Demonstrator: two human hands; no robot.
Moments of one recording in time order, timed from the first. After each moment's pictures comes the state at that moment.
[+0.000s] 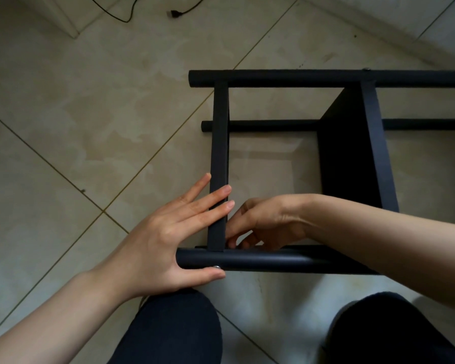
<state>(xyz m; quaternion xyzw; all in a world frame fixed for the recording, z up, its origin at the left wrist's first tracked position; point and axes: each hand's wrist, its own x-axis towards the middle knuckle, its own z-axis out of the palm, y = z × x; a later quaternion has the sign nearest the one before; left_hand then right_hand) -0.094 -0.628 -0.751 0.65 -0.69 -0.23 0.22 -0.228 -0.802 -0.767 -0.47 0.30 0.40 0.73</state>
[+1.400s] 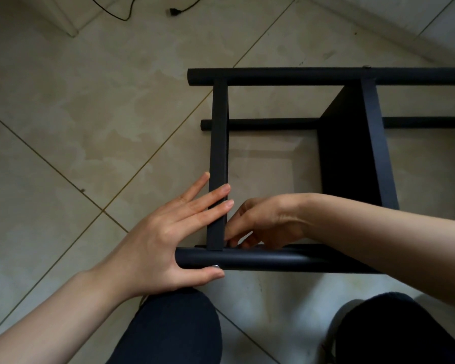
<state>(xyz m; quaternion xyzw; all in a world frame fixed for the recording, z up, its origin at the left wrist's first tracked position) -0.095 -0.629 -0.751 0.65 -0.69 -0.24 0.23 -0.227 -0.802 -0.770 -0.47 0.31 0.40 0.72</state>
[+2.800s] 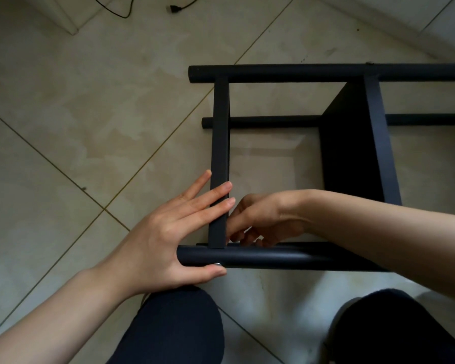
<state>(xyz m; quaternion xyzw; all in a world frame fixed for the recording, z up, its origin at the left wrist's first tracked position) -0.095 -0.629 -0.752 0.65 -0.68 -0.24 0.24 -0.224 -0.801 -0.772 -0.51 0.29 0.39 0.71</state>
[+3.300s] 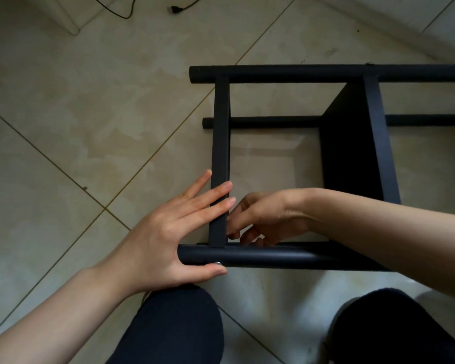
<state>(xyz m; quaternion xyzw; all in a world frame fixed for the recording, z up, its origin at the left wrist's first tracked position) -0.096 -0.630 -0.751 0.65 -0.68 -0.24 0.23 -0.227 -0.804 -0.772 -0.49 0.28 0.38 0.73</state>
